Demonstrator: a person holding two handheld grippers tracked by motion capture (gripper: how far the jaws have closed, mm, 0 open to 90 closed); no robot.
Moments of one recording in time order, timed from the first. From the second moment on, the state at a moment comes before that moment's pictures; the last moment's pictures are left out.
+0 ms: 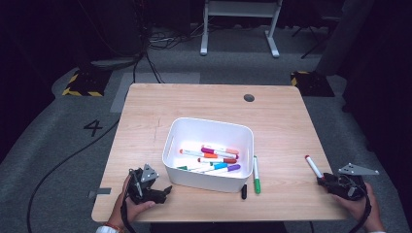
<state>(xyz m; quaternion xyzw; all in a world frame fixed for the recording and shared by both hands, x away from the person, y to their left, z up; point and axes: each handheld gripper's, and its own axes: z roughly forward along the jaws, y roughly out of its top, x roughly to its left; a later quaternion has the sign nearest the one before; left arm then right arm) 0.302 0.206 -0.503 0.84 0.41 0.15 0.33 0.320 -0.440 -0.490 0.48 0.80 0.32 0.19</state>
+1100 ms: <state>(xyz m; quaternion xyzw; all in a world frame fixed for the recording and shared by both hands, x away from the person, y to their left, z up) 0.302 0.206 -0.503 0.84 0.41 0.15 0.33 0.322 -0.414 -0.462 0.44 0.79 0.39 0.20</state>
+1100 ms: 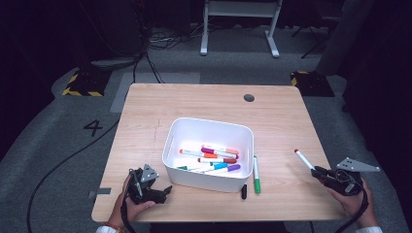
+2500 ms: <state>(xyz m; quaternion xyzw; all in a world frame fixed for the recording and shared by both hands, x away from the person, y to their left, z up) 0.302 0.206 -0.503 0.84 0.41 0.15 0.33 0.357 -0.214 -0.334 0.18 0.85 0.46 0.17</state>
